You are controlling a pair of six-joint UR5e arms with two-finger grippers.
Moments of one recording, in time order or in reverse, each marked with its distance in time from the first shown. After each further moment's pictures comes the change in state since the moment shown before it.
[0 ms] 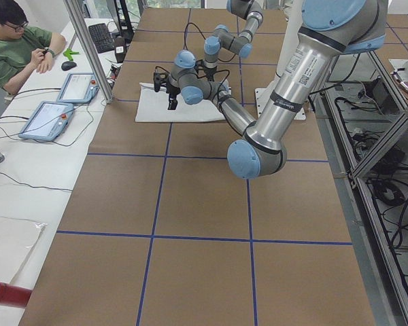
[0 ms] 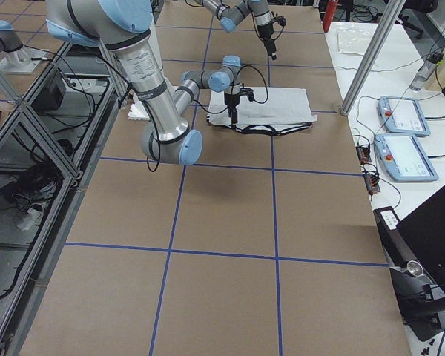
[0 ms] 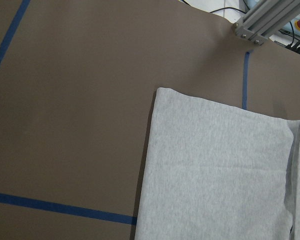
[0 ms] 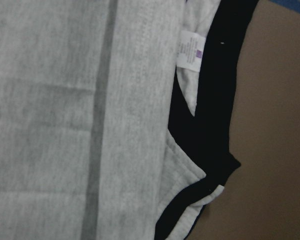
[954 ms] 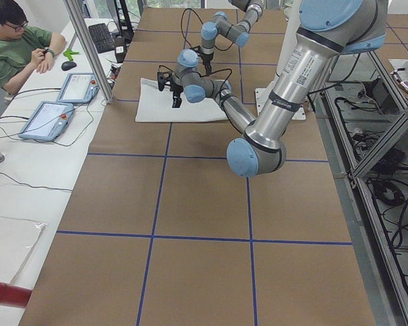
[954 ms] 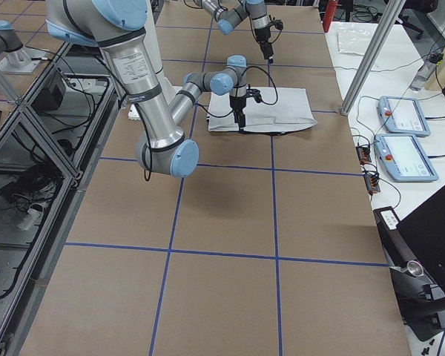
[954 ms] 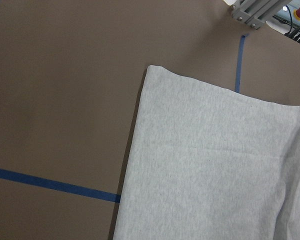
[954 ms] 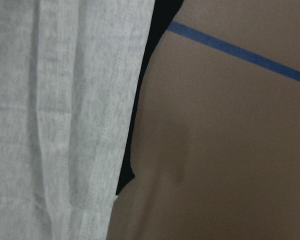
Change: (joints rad) left arm 0.023 -0.011 0.001 0.000 0.001 -0.033; right arm 0.089 -0.079 0.100 0.035 0.013 -0.103
